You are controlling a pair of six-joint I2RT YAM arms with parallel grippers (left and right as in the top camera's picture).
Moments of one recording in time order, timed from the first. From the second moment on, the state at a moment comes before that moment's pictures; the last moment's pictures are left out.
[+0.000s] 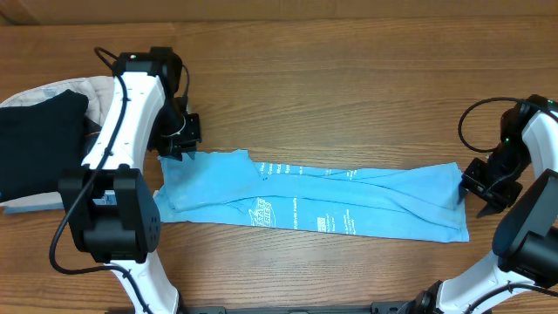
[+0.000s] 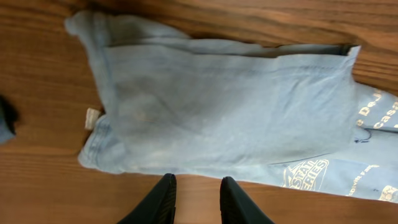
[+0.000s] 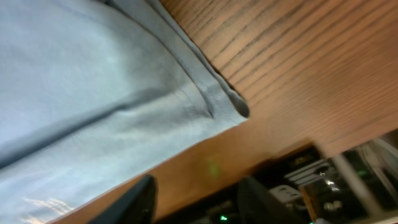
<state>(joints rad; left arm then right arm) -0.04 2.00 1.70 -1.44 0.07 -0.21 -0.44 1.88 1.37 -1.47 0.03 0.31</state>
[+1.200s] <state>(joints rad) -0.10 1.98 1.23 -1.16 0.03 -0.21 -0.44 1.88 1.16 -1.08 -0.09 0.28</state>
